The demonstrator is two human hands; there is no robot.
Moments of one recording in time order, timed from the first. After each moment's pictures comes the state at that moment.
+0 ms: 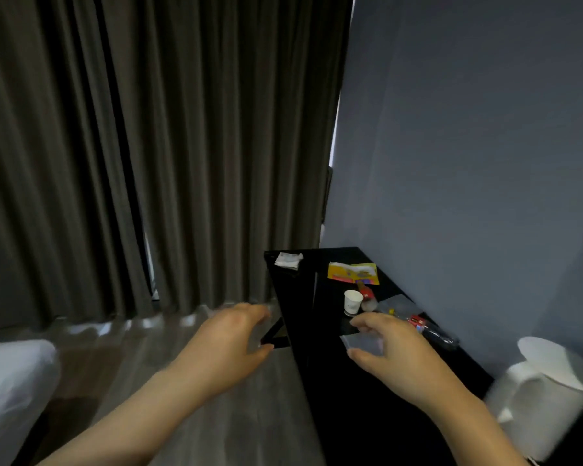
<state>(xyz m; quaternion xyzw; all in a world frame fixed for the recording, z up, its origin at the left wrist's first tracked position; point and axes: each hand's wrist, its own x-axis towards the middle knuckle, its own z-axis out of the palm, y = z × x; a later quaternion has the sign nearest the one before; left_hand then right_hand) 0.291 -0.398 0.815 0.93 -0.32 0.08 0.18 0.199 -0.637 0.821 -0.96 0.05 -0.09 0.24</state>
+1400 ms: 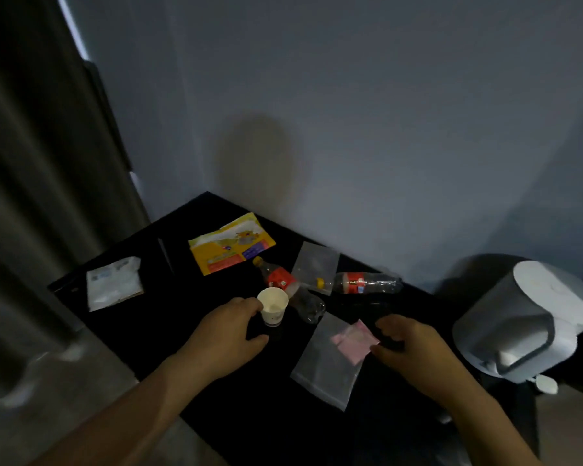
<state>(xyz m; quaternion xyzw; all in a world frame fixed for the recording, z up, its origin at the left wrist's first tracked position) 0.750 -0.733 0.673 0.77 -0.59 -0.20 0.16 0.476 -0.842 0.673 -0.83 0.50 -0.05 0.26</state>
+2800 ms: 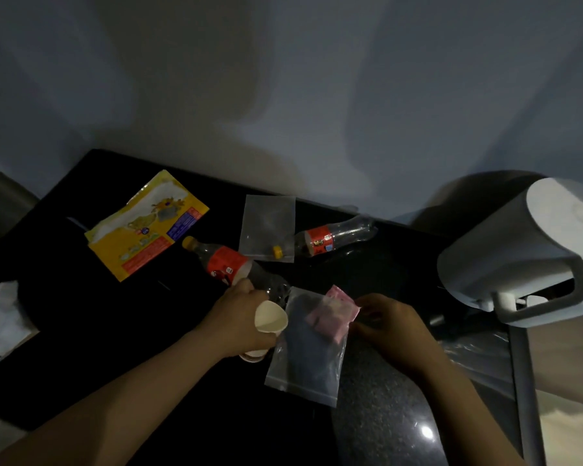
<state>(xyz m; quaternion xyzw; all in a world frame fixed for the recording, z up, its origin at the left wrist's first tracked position) 0.756 -0.903 0.536 0.67 -0.68 -0.30 0.01 0.490 -0.923 0.573 -0.71 0.60 -0.04 0.36</state>
